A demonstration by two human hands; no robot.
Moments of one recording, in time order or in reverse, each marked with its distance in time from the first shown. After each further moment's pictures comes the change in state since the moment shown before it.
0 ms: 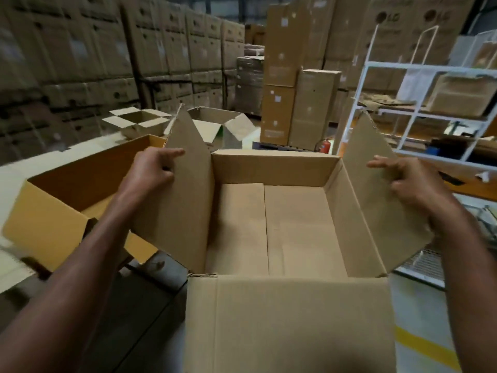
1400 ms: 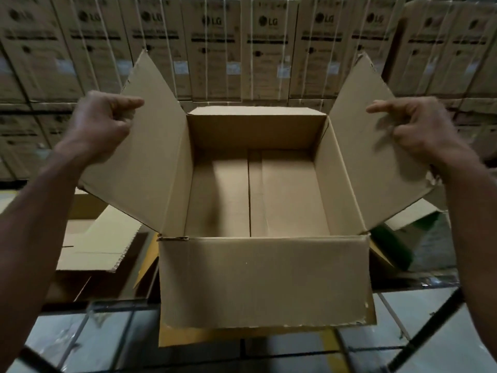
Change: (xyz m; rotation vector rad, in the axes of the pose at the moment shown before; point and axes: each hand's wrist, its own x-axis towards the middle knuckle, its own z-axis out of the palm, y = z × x) left_hand 0.194 -0.120 -0.120 0.499 0.793 -0.594; right_hand 0.529 -0.337 0.348 0.576 -0.462 -0.924
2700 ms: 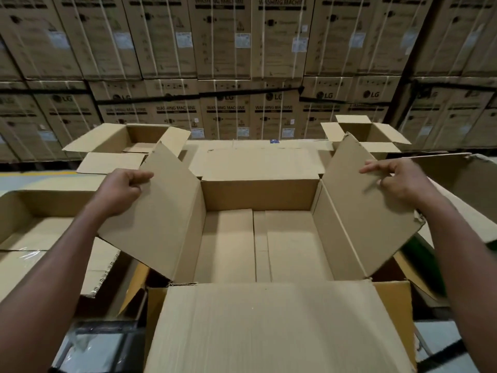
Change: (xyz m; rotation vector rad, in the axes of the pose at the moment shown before) left_hand 0.045 -0.170 0.160 0.088 -0.327 -0.319; right_hand 0.095 0.150 0.159 0.091 -0.296 0.309
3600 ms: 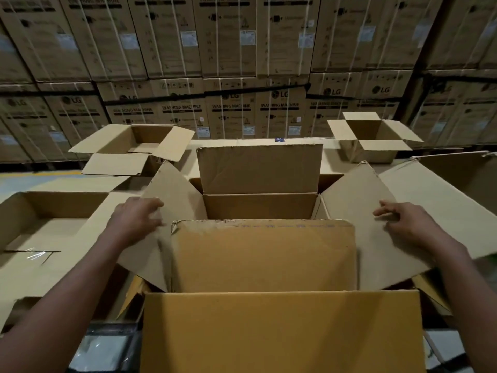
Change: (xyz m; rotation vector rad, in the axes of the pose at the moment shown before) left_hand -0.011 -0.025 0.057 0.416 -0.146 -0.041; right_hand -0.008 0.090 0.024 -0.261 -0.182 0.134
